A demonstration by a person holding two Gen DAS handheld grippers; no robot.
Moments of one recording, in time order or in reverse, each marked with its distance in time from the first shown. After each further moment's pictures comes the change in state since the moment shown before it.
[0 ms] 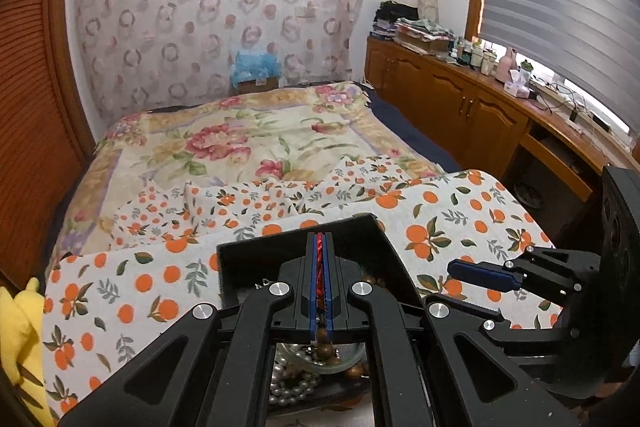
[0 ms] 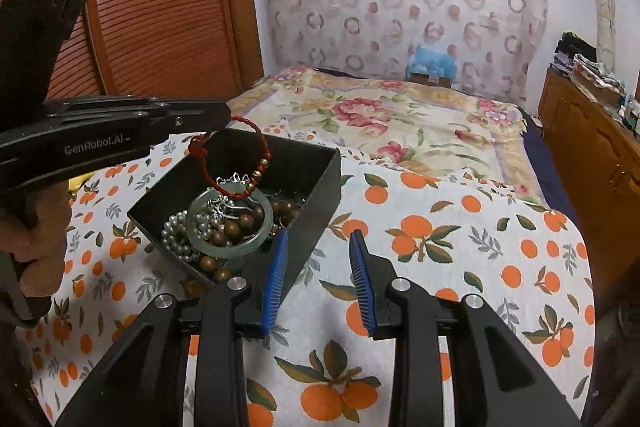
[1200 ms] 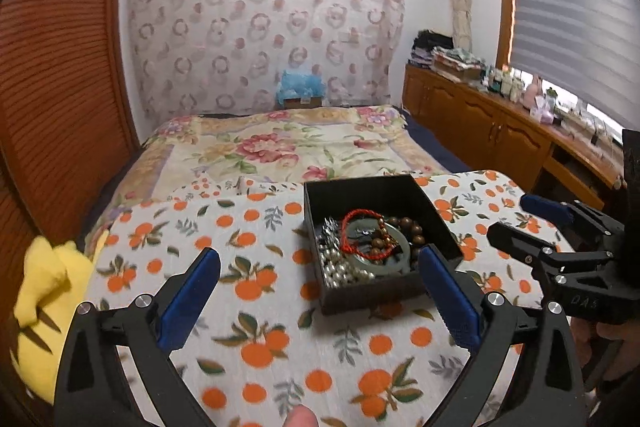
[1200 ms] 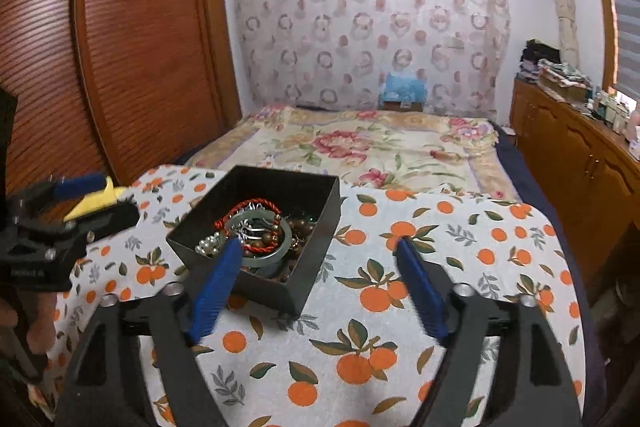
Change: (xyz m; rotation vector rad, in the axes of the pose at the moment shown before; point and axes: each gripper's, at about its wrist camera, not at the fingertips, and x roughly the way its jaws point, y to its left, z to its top) left arm -0.092 0.026 -0.074 -0.096 -0.109 0.125; right arm -0.060 0.025 -0.014 0.091 -0.155 -0.089
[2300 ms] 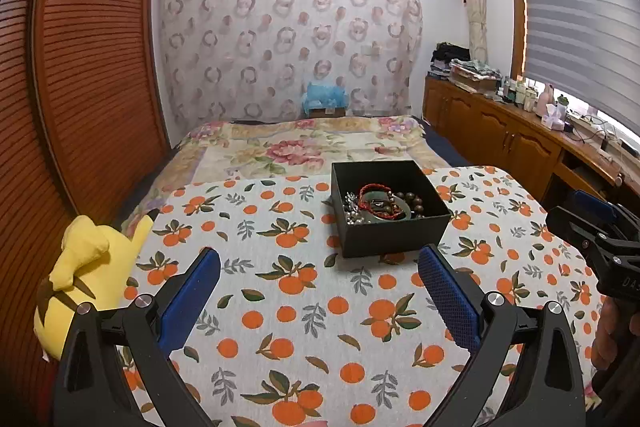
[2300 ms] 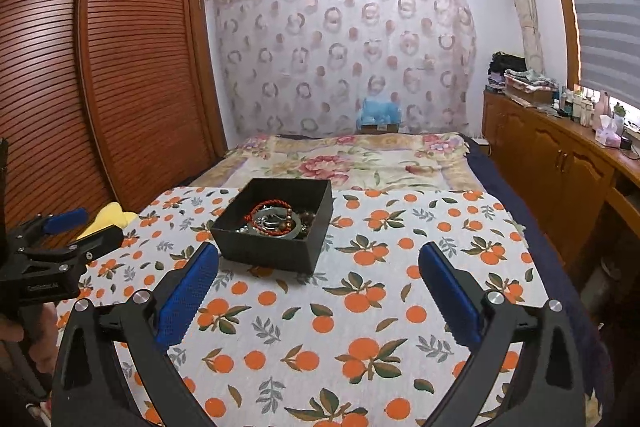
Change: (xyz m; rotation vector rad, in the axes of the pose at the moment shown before) left arm -0.087 0.002 -0.038 -0.012 -0.043 0.096; right arm -0.098 0.019 -0.035 0.063 -0.101 -0.070
